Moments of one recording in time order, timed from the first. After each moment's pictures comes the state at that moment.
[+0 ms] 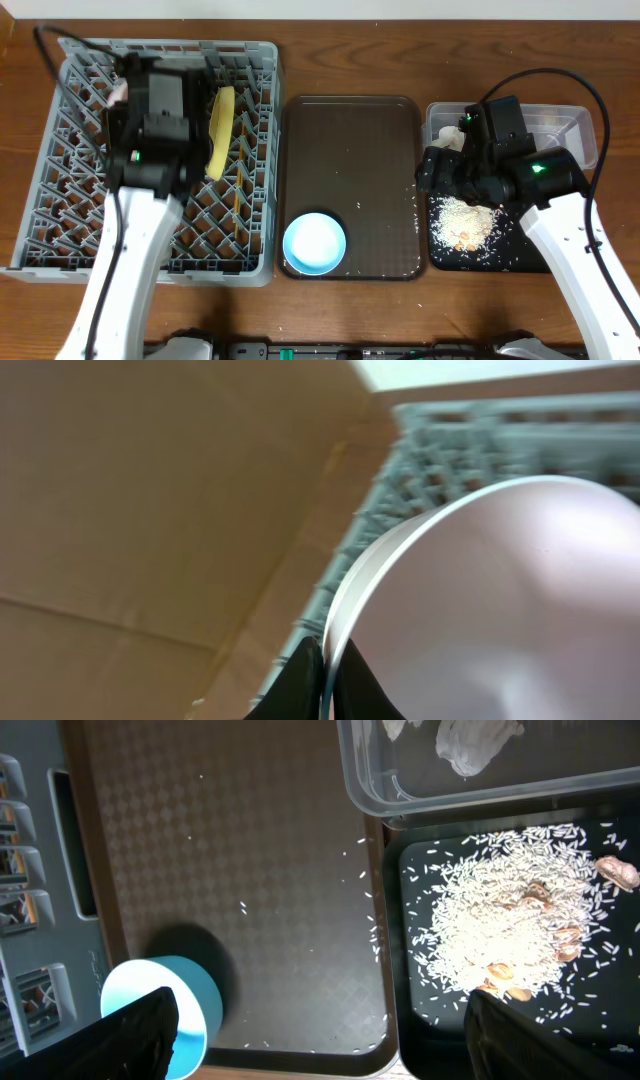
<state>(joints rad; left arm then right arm) -0.13 1.37 1.34 -0.78 -0.96 0.00 0.28 1.35 1.24 -1.05 -0.12 0.53</state>
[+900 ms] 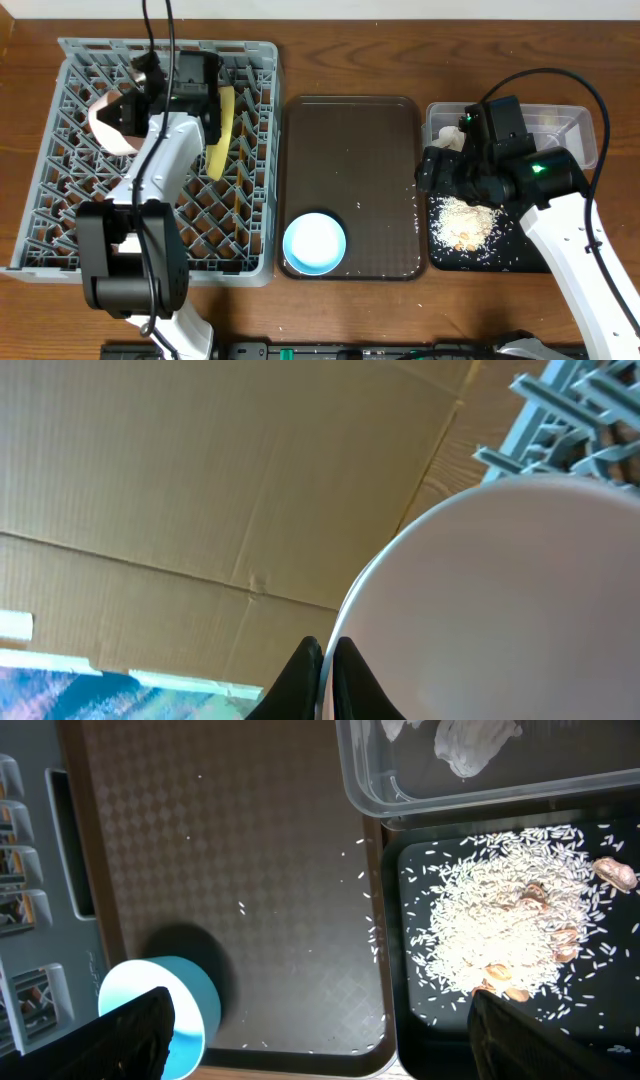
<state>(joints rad) -0.03 1.85 1.34 -0.58 -1.38 0.07 0.28 1.35 1.24 -1.05 -0.12 0.53</state>
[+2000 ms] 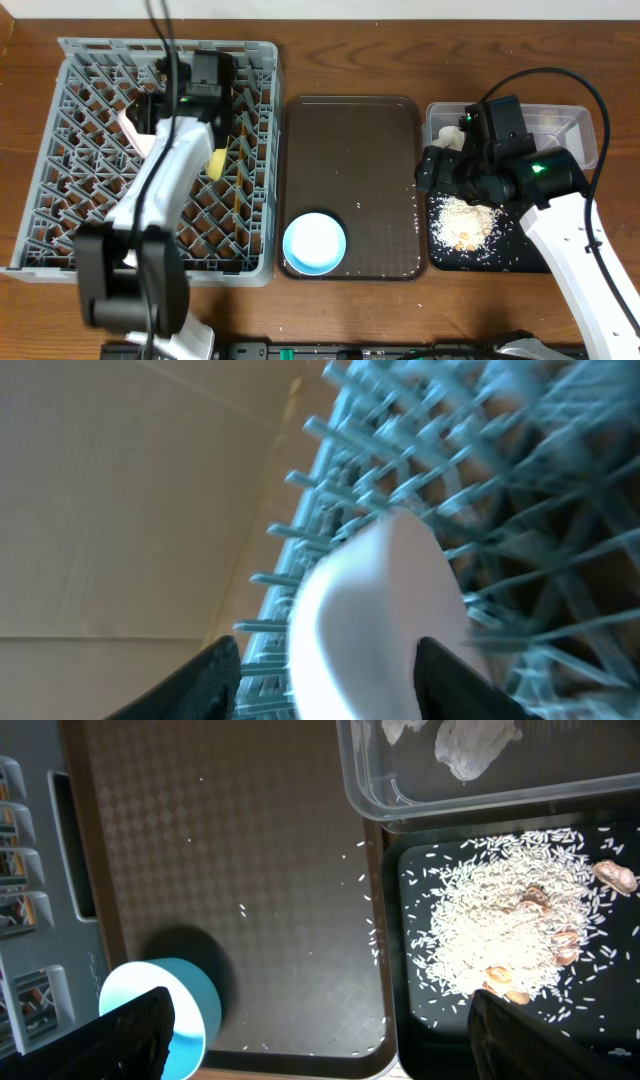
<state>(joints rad) -0.10 1.74 1.34 -0.65 -0.96 0.00 0.28 1.35 1.24 -1.04 -0.11 0.53</state>
